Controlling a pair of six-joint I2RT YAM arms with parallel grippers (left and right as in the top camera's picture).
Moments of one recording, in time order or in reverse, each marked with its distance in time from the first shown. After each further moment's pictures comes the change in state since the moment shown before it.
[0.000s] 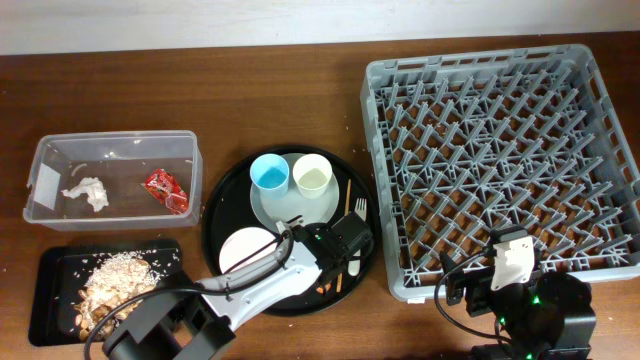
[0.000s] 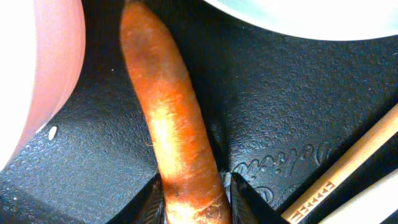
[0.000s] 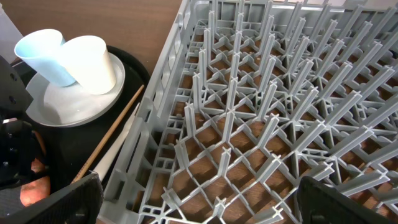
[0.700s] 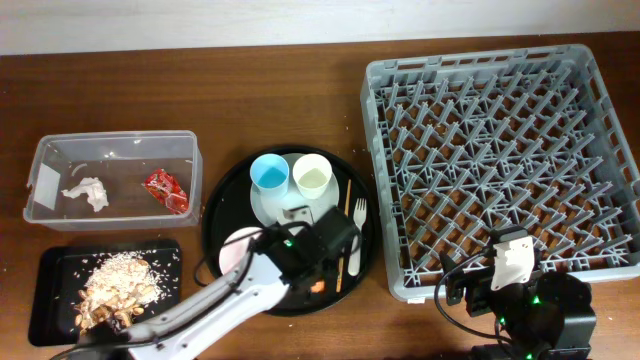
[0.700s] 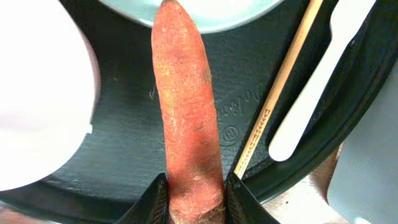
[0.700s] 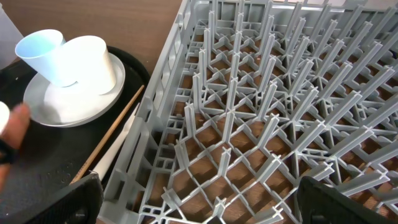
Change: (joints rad) left arm 0.027 -0.241 0.011 -0.098 0.041 0.298; right arm 0.000 0.000 0.000 0.000 0.000 0.000
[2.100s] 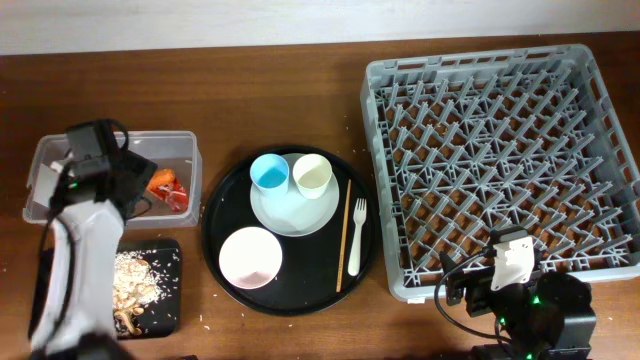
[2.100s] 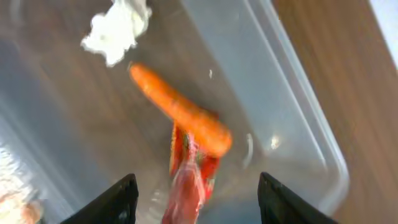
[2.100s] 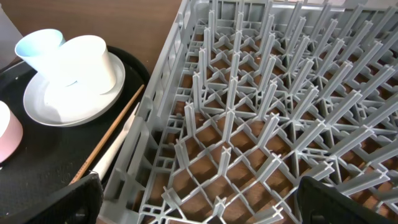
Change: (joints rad) left arm 1.115 0.012 0.142 0.198 0.022 0.275; right arm 0.000 0.000 0.000 -0.002 0.000 0.000
